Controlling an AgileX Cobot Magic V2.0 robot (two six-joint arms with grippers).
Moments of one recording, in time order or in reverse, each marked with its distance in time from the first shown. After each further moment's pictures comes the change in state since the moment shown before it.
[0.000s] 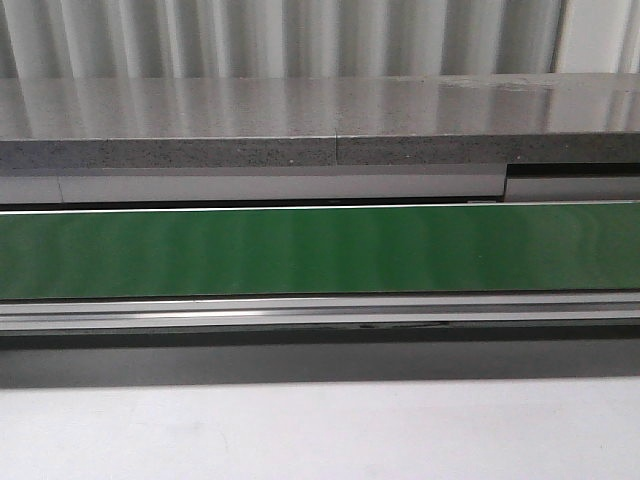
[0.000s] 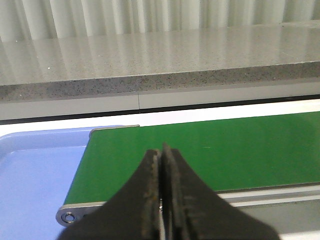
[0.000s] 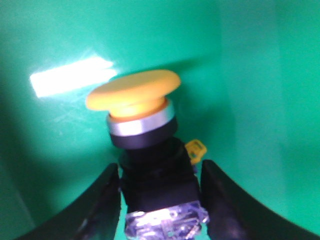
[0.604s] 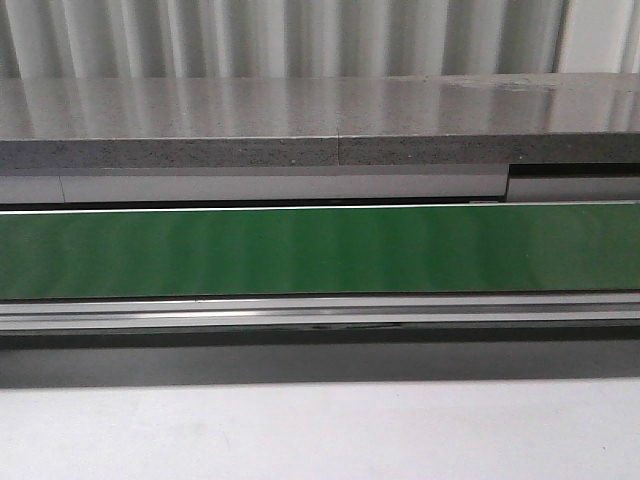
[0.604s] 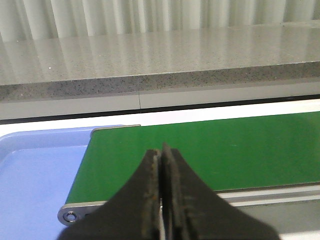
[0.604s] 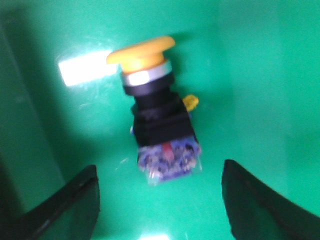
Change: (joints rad) left arm 0.000 0.000 0.000 0.000 0.000 0.000; right arm 0.000 -0.085 0.053 0.006 0.039 0.004
